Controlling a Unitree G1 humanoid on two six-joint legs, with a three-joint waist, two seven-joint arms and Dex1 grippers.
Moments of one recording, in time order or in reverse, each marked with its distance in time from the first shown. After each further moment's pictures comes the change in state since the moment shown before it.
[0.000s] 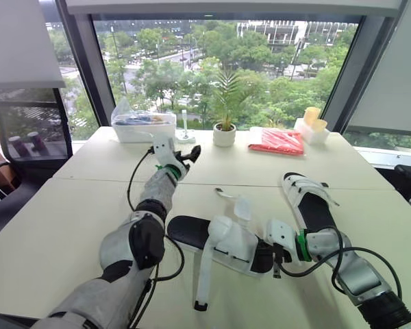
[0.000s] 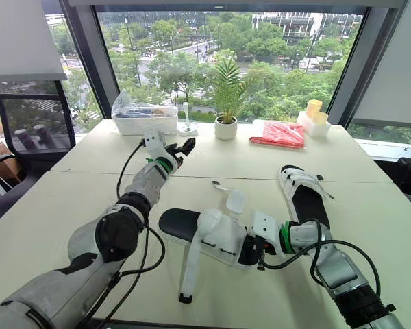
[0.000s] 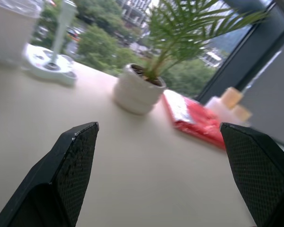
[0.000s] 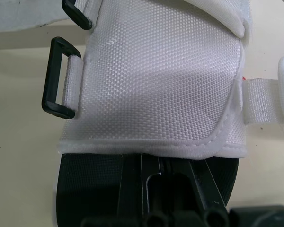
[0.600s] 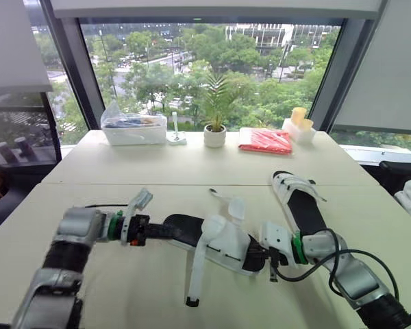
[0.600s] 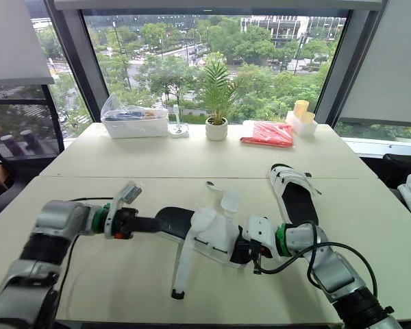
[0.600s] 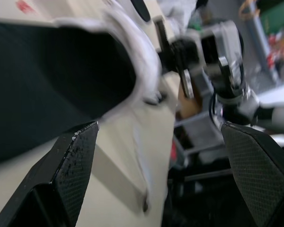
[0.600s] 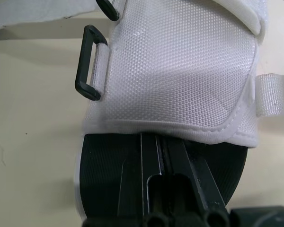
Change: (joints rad) left arm 0.766 0.573 -0.809 -1.197 -0.310 1.078 -0.939; right arm 0.017 0.004 0.029 -0.046 -0.015 0.025 -0.021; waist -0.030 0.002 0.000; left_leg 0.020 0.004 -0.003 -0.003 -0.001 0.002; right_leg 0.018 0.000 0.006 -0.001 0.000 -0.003
